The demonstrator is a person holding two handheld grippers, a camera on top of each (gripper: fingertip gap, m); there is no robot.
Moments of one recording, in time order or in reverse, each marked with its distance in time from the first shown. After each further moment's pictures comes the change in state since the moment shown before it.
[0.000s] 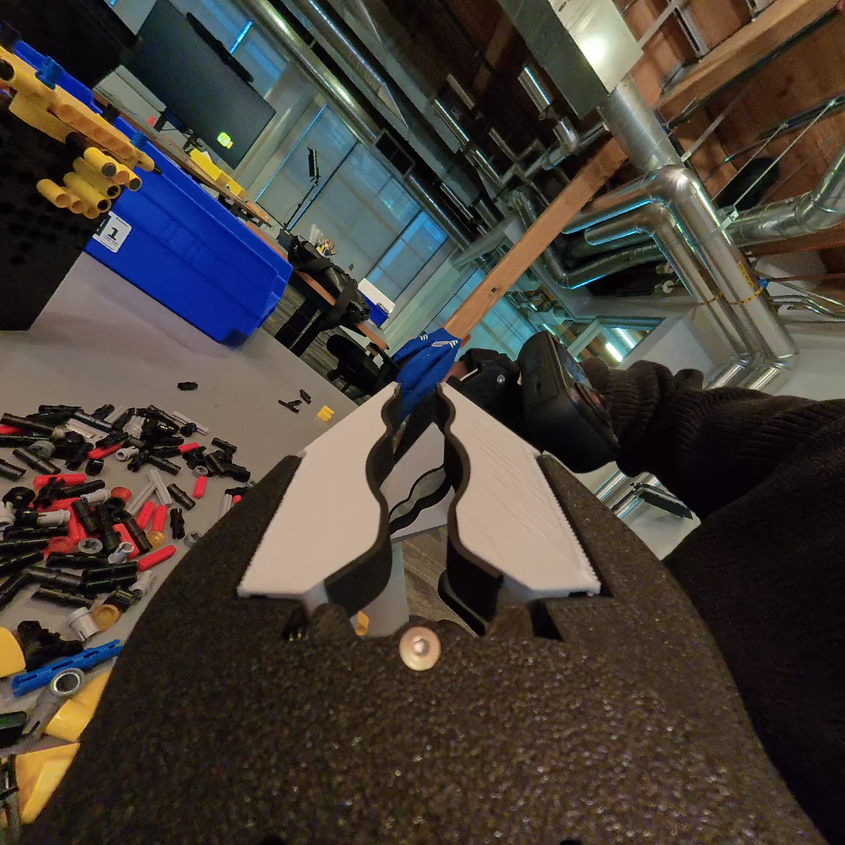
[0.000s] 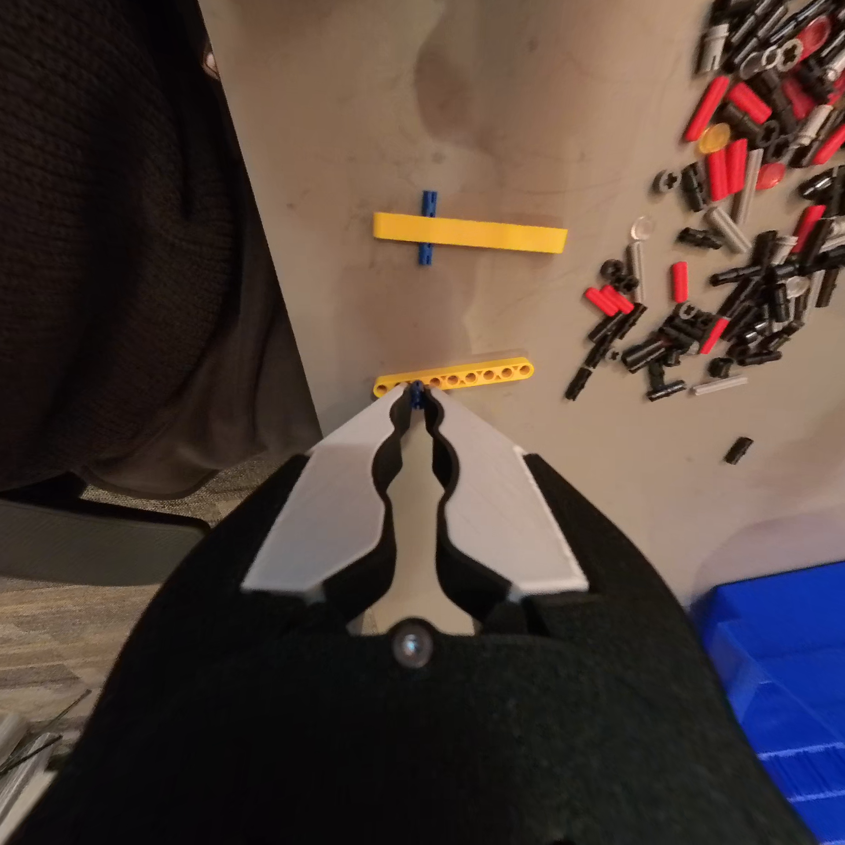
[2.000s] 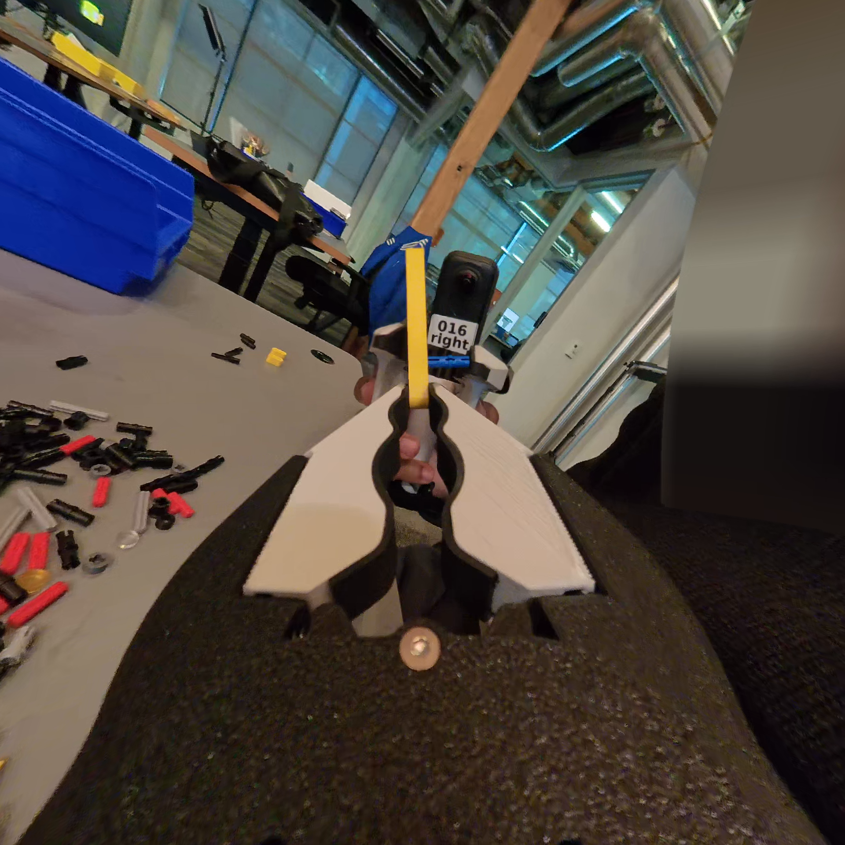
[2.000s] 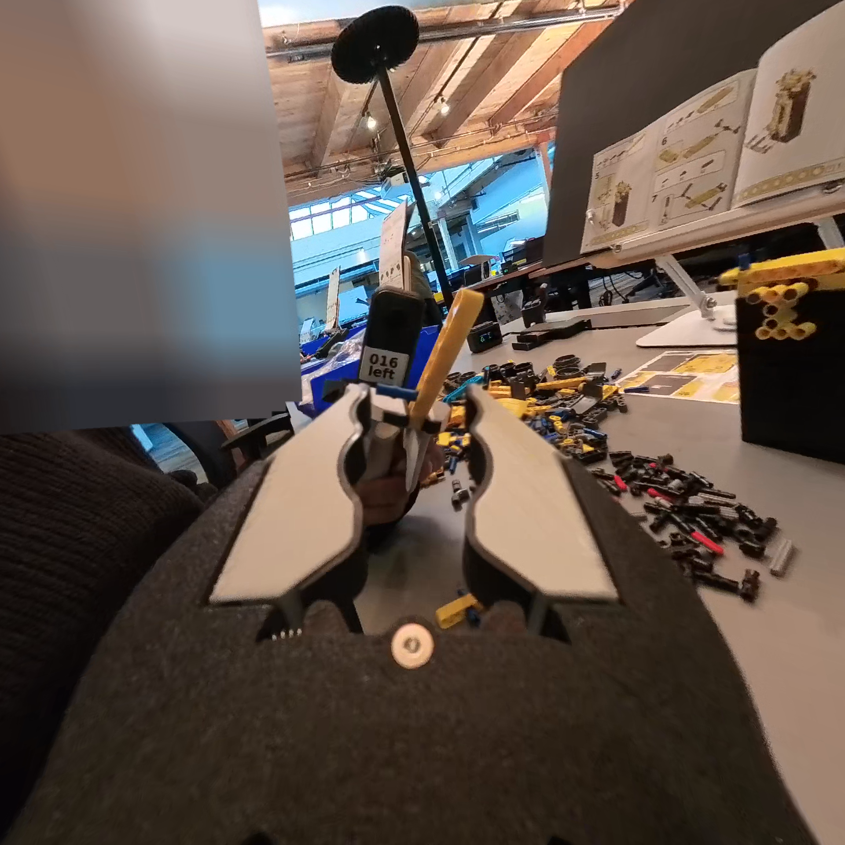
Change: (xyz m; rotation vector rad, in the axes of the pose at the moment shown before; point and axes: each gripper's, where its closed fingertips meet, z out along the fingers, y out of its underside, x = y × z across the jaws) left arm 0.029 0.049 0.020 -0.242 0.108 0.138; right arm 0.025 -0.055 -0.127 1.771 0.044 0.568
